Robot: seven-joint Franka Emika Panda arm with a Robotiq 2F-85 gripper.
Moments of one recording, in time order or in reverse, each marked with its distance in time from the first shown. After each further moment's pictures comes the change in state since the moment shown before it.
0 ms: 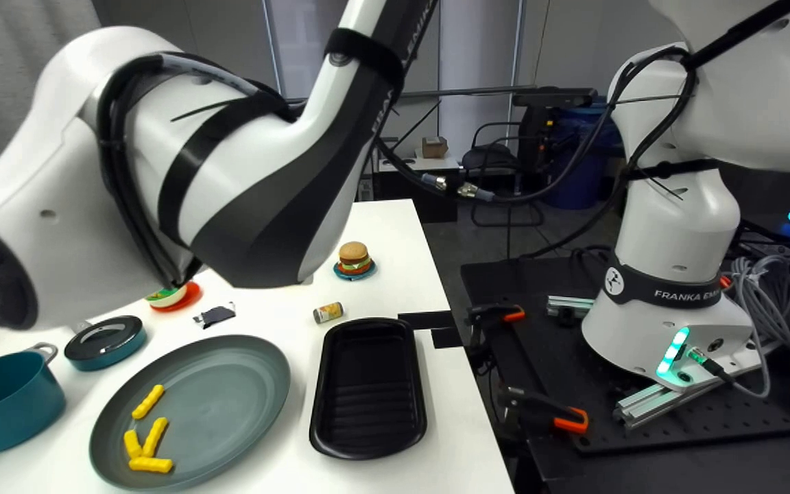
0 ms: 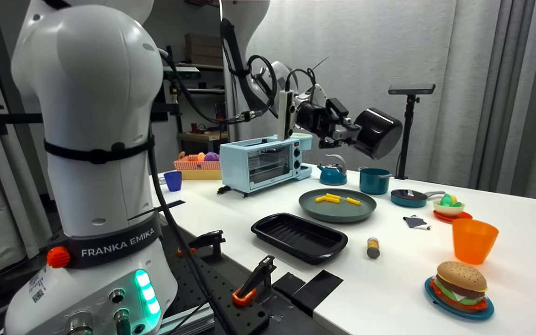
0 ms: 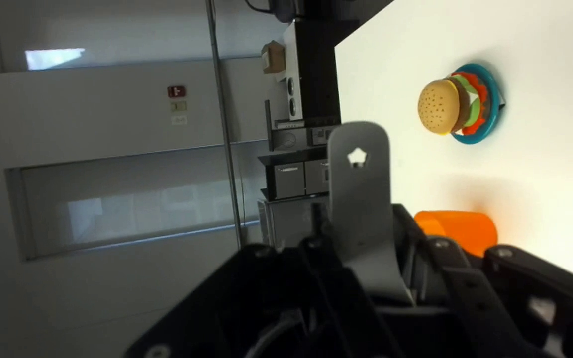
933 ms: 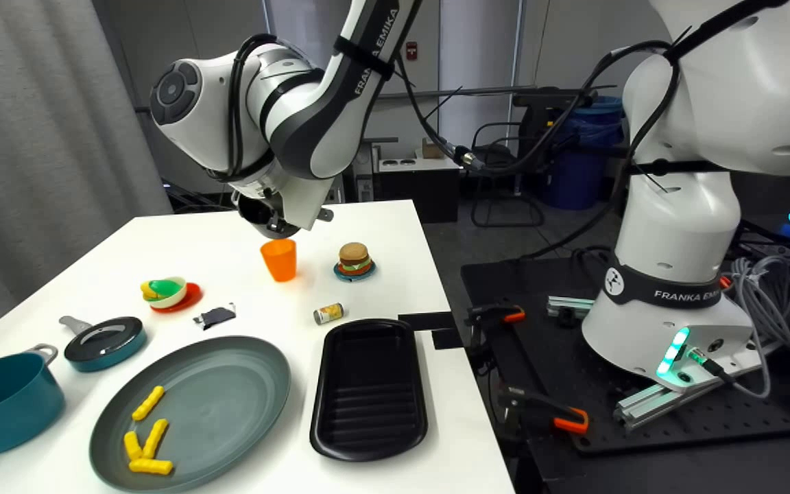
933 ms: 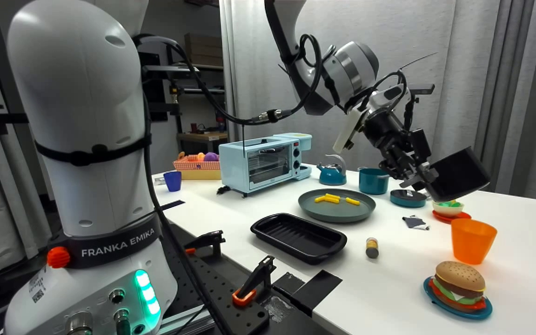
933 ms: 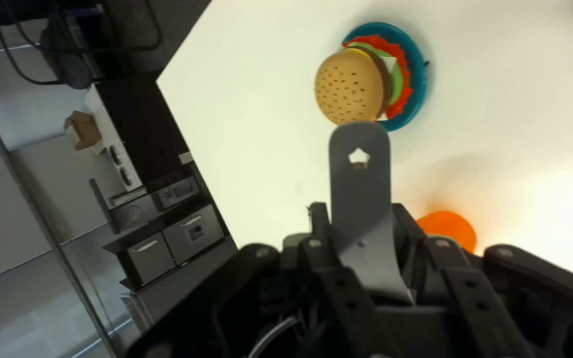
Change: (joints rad) arm -0.261 -0.073 -0.236 -0.110 0.095 0.706 -0.040
